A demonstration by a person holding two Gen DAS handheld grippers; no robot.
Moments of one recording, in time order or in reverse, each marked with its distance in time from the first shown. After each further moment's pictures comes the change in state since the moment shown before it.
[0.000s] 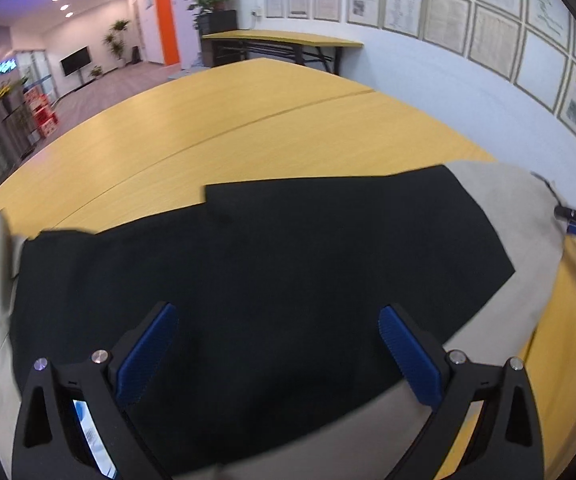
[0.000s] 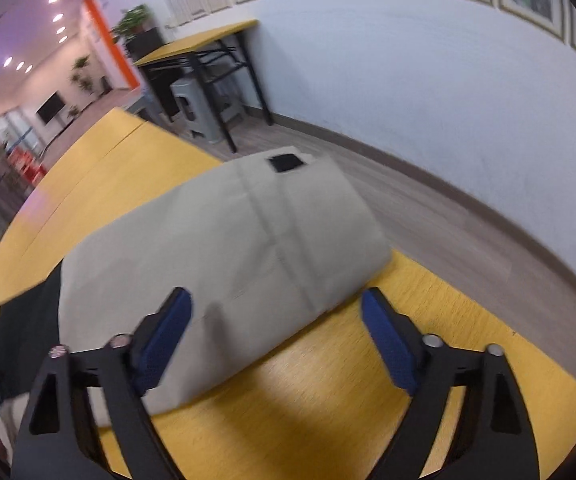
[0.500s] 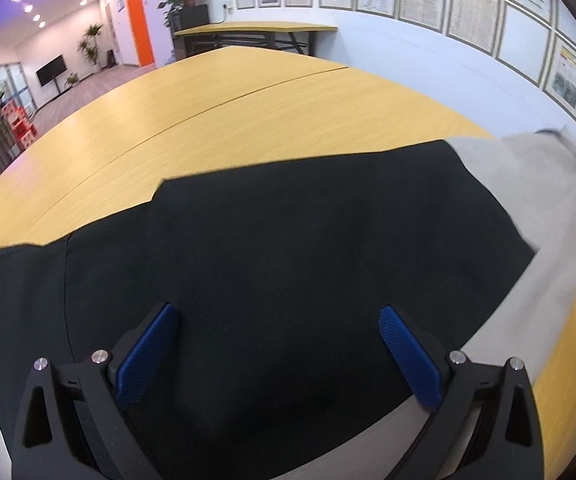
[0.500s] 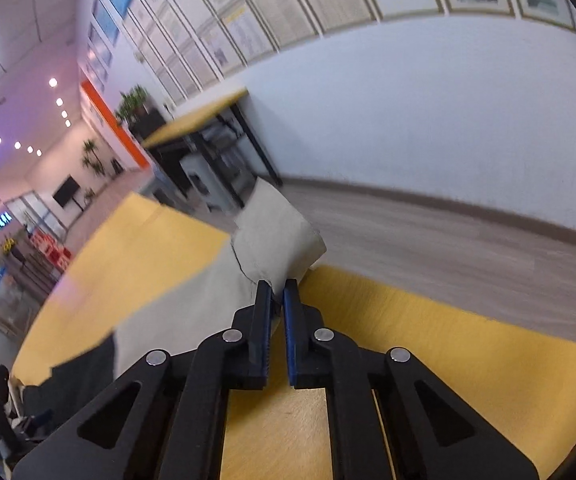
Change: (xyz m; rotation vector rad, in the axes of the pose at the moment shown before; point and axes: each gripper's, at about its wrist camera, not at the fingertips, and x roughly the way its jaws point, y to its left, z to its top) left arm 0.029 -0.029 0.005 0.084 0.005 -0.066; right arm -0.079 -0.009 -0.009 0.146 -0.265 0.097
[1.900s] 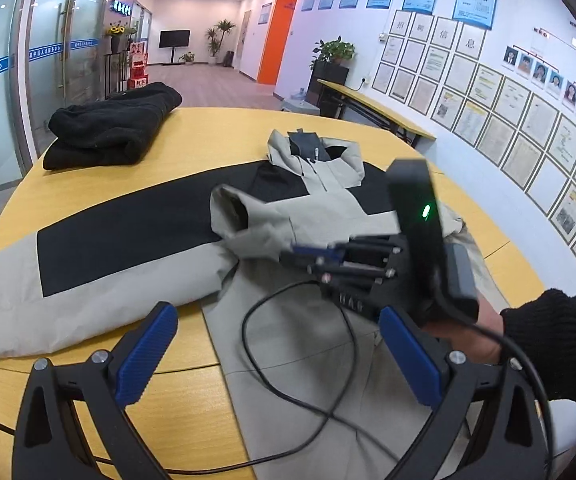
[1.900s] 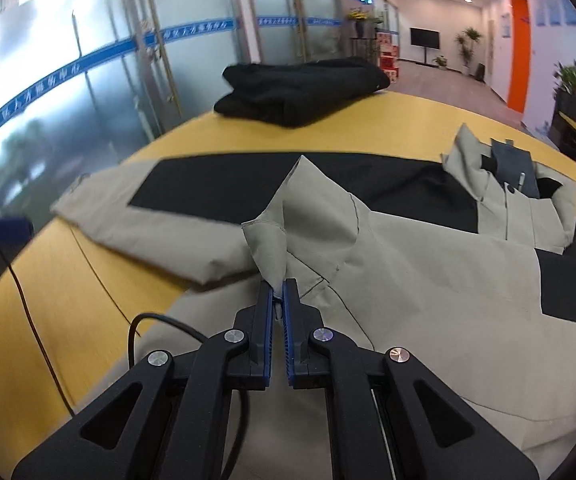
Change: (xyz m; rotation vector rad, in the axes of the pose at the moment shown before) left arm -0.420 0.303 -0.418 -0.465 -0.205 0.083; right arm -0.171 0.577 -0.568 -1.162 0.484 0.902
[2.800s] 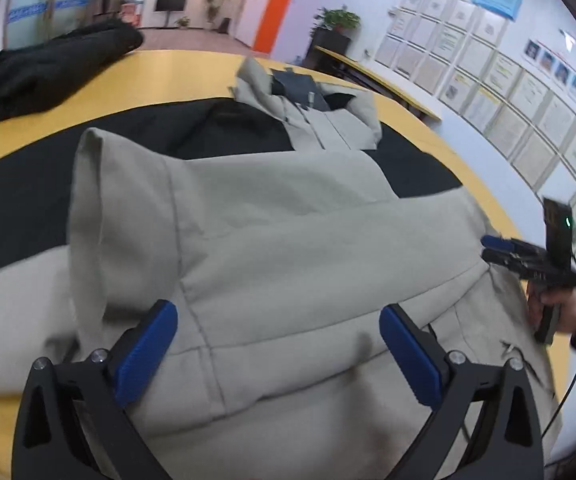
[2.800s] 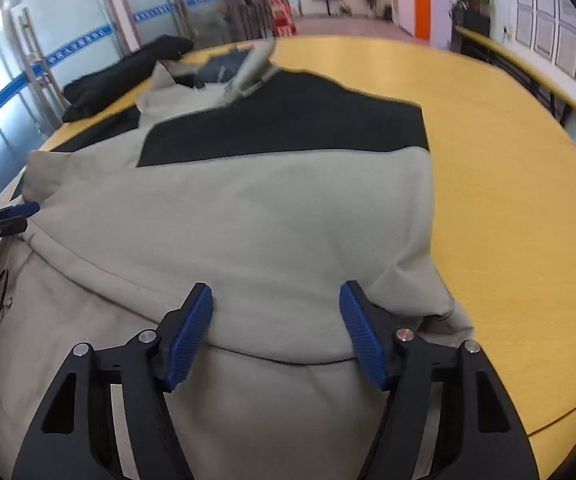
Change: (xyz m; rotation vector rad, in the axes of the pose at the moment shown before) left arm 0.187 -0.042 0.014 -0.064 0.128 -0.041; right arm -0.146 -0.310 -0.150 0.269 0.057 -0.215
